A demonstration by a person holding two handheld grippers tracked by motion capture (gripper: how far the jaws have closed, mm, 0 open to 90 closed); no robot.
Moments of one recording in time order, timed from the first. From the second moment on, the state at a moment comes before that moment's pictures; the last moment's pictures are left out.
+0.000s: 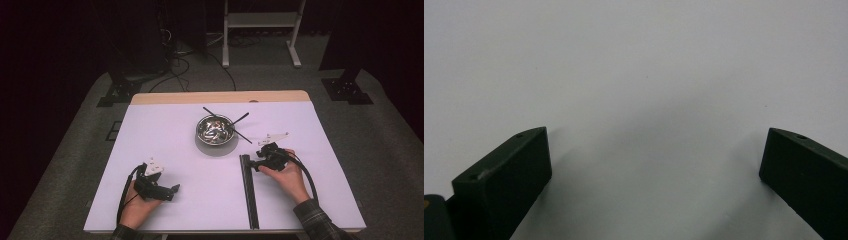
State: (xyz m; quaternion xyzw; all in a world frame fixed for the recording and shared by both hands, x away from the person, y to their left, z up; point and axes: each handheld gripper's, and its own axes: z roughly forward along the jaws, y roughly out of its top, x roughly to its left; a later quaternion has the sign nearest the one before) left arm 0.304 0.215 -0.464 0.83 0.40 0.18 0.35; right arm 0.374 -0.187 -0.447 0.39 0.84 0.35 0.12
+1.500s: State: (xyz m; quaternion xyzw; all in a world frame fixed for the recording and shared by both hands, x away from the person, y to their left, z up) left arm 0.304 0.215 -0.464 0.83 0.40 0.18 0.35; right arm 0.350 -0.214 -0.435 0.41 0.83 0.37 0.13
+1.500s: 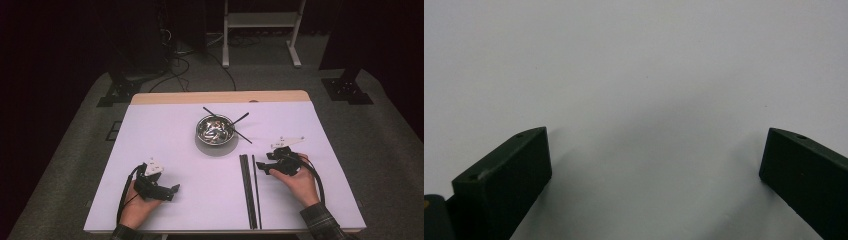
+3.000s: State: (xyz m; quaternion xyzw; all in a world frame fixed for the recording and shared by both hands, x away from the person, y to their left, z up) left arm 0.304 0.215 -0.464 0.83 0.40 0.18 0.35; right arm 0.276 -0.215 -0.448 0.39 0.84 0.37 0.10
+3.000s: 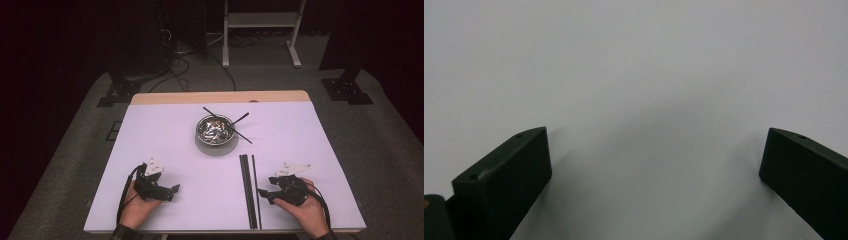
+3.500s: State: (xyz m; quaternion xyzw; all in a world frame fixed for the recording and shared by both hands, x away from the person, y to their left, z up) left arm 0.304 0.215 -0.464 0.83 0.40 0.18 0.35; right arm 0.257 -0.207 -0.454 0.38 0.84 0.36 0.10
